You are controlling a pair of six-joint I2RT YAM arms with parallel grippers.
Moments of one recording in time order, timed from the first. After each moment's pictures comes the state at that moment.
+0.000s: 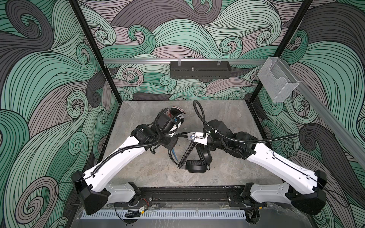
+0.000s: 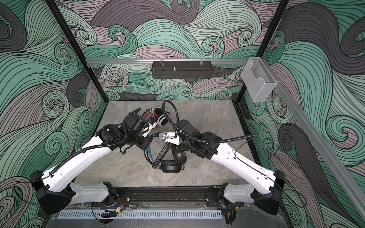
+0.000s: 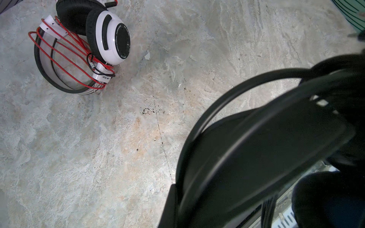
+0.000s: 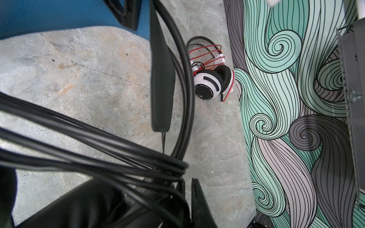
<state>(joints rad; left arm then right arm) -0.75 1.27 1.36 -1.08 -0.01 -0.12 0.95 1.26 1.32 -0.84 0.25 -0.72</state>
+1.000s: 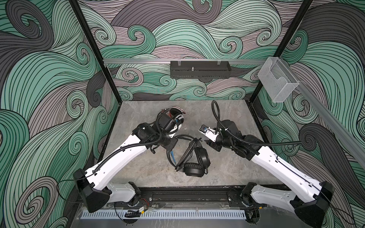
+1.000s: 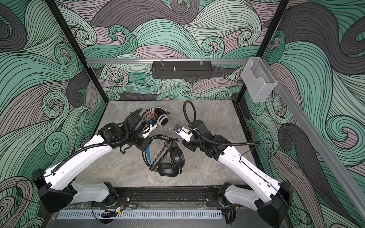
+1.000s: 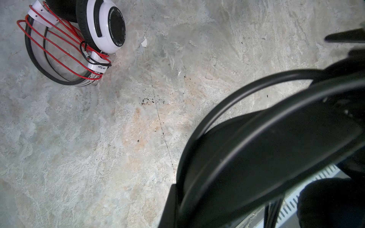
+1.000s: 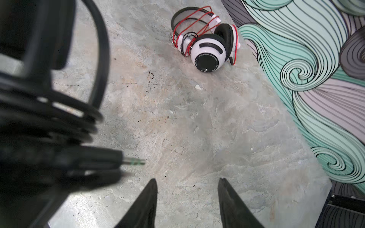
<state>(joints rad) -0.75 1.30 1.40 -1.17 -0.02 -0.12 0.69 1.14 1.09 -0.72 0.04 -0.44</state>
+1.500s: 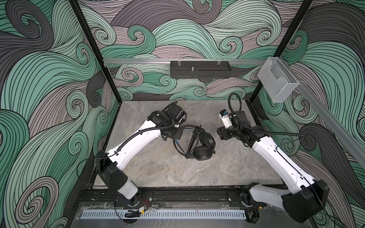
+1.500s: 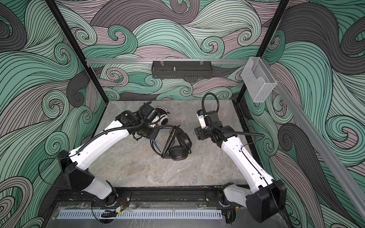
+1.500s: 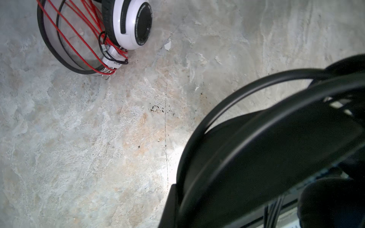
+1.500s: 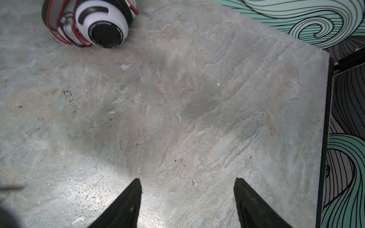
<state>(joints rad) -0.69 1.62 1.65 -1.20 -0.07 -0.36 0.40 1.18 1.15 -0.79 0.09 -0.08</state>
